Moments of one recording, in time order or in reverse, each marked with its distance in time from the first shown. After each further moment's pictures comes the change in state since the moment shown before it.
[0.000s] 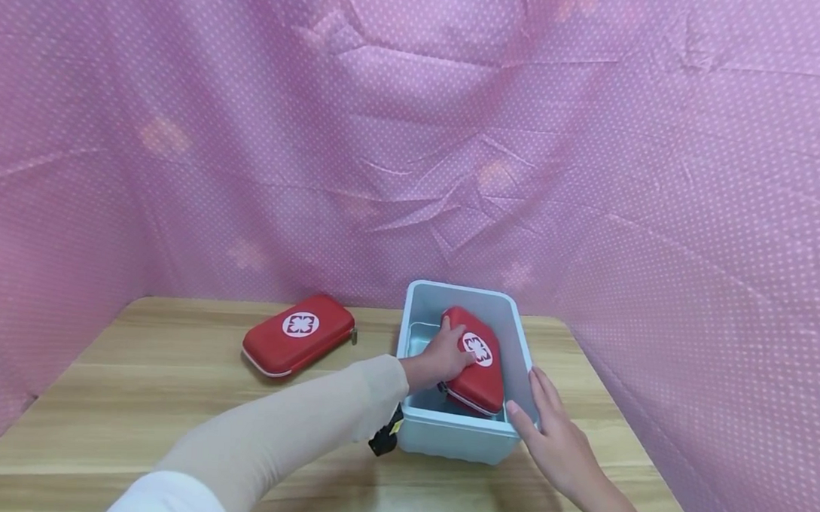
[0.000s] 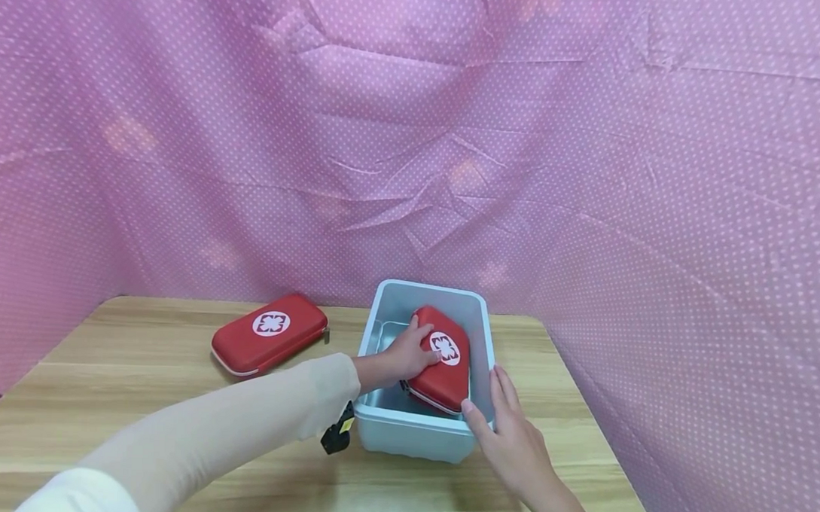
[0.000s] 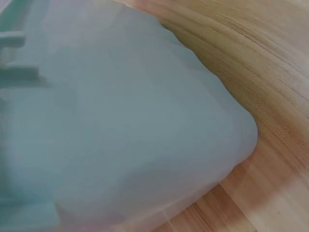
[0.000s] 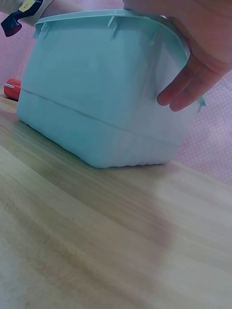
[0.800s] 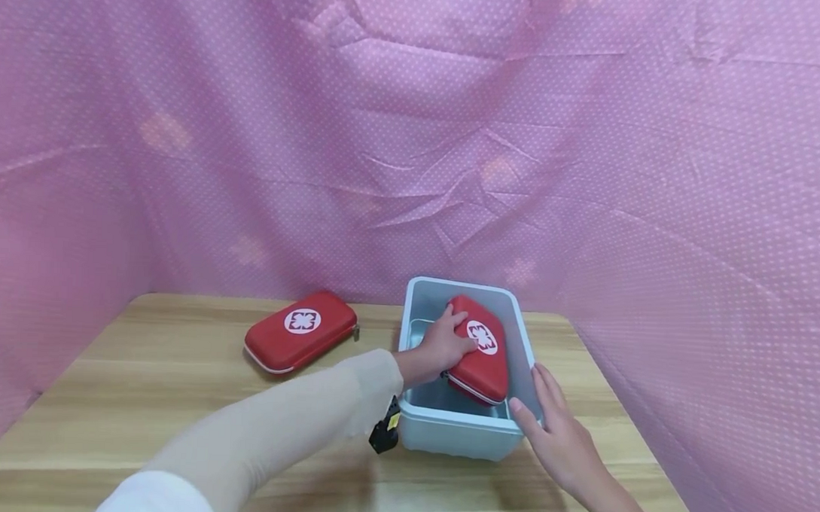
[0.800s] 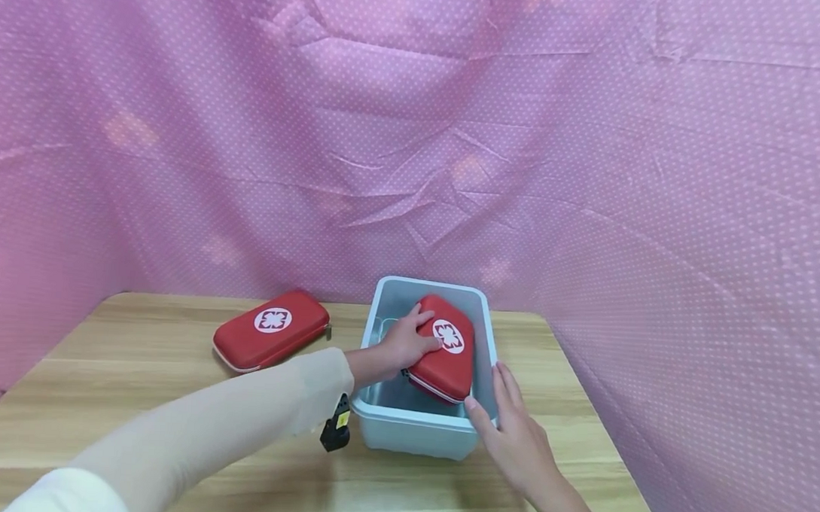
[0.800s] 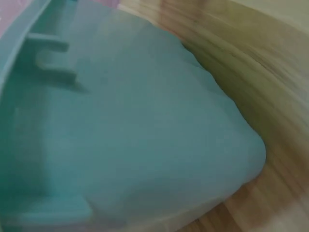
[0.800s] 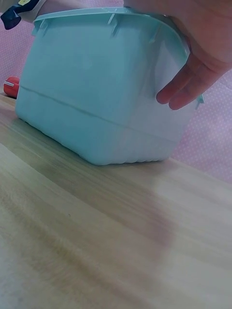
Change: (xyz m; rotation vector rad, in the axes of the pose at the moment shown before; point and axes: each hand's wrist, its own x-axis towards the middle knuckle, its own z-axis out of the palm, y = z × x) left_hand 0.005 0.005 -0.011 -0.216 0.036 -0.012; right_hand 0.002 0.002 -0.001 0.033 -0.009 -0.007
